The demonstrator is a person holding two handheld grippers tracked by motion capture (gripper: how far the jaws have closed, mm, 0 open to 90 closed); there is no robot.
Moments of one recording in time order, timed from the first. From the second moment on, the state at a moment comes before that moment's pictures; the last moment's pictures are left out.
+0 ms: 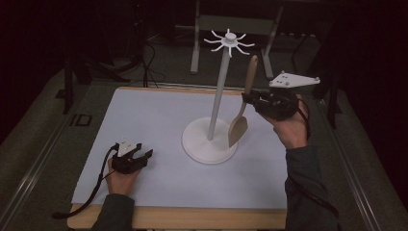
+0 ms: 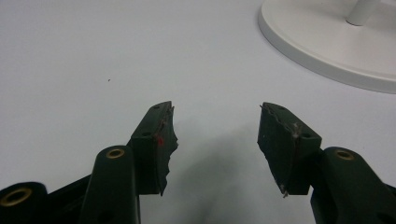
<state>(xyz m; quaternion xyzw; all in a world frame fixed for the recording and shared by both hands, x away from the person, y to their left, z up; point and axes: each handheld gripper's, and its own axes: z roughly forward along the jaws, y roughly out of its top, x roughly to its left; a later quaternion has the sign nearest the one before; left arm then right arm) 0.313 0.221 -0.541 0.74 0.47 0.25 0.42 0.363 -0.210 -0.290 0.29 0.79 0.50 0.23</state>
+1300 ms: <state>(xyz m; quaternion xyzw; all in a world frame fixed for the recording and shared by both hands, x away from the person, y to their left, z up) 0.313 0.221 -0.541 0.74 0.47 0.25 0.42 0.374 -0.191 -0.284 0.29 0.79 0.50 0.21</state>
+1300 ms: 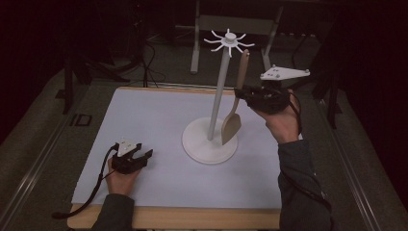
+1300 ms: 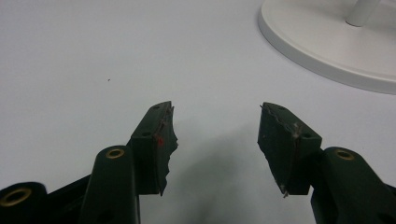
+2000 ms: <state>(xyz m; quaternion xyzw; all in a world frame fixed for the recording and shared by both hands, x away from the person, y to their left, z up) 0.313 0.221 -0.541 0.74 0.47 0.25 0.42 0.375 -0.195 -0.296 0.30 0.78 0.51 0.21</state>
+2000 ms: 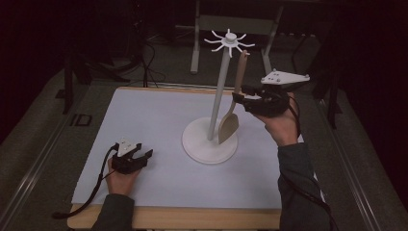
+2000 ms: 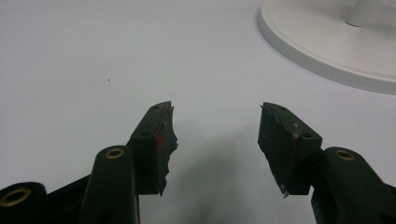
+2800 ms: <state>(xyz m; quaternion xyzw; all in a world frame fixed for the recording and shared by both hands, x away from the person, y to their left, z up) 0.313 0.221 -0.541 0.74 0.47 0.25 0.42 0.364 -0.220 -0.337 0.31 0.80 0.46 0.23</state>
